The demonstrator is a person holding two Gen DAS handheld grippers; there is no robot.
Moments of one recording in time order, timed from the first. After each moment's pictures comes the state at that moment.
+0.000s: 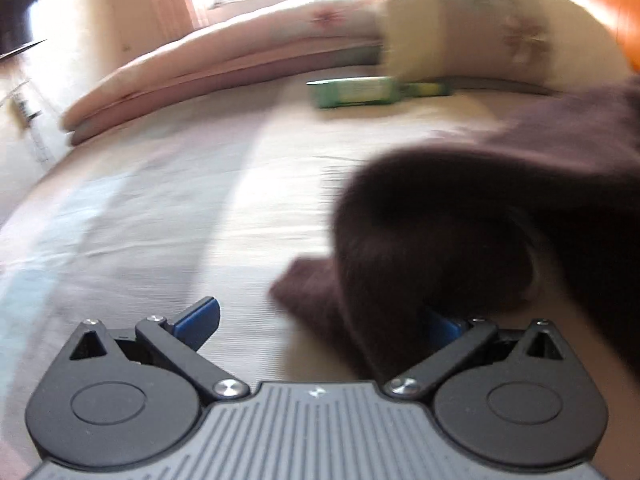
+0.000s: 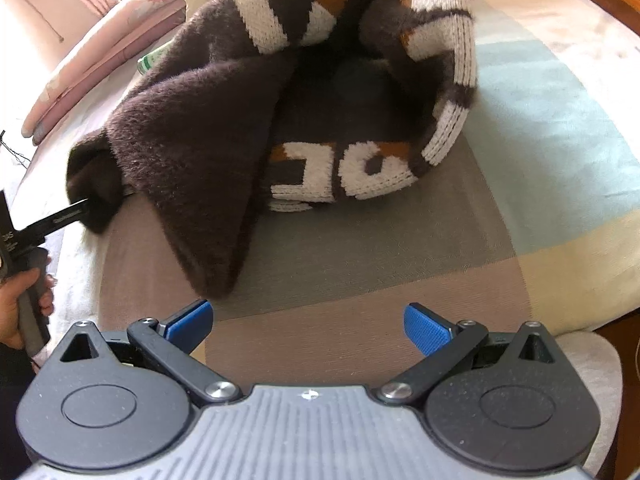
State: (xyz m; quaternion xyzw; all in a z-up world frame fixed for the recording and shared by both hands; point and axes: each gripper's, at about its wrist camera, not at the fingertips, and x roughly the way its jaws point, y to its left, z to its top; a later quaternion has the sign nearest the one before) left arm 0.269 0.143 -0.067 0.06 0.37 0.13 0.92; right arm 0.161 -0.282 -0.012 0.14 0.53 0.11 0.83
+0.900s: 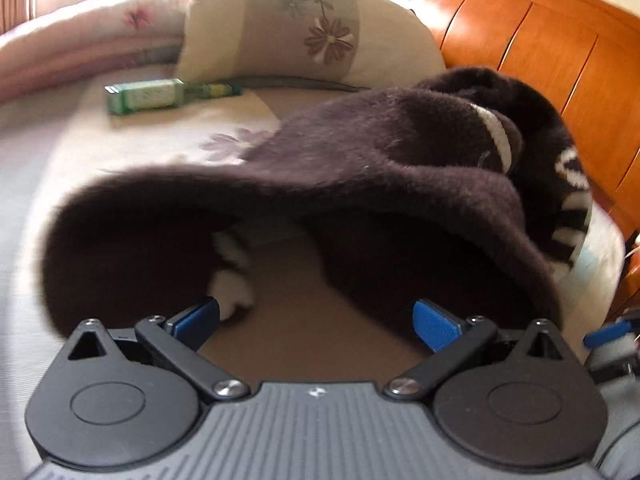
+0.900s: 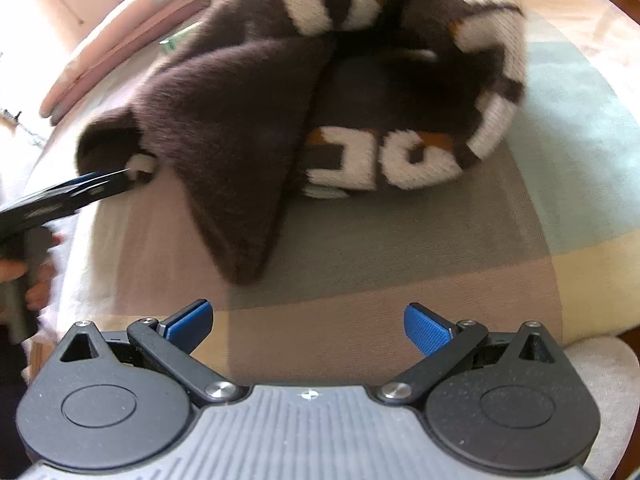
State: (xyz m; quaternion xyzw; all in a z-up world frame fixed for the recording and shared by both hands) left arm 0.265 0.087 -0.041 -0.02 0.39 -0.22 0.89; right arm 0.164 -0.263 -0.003 0.12 0.54 0.18 0.82
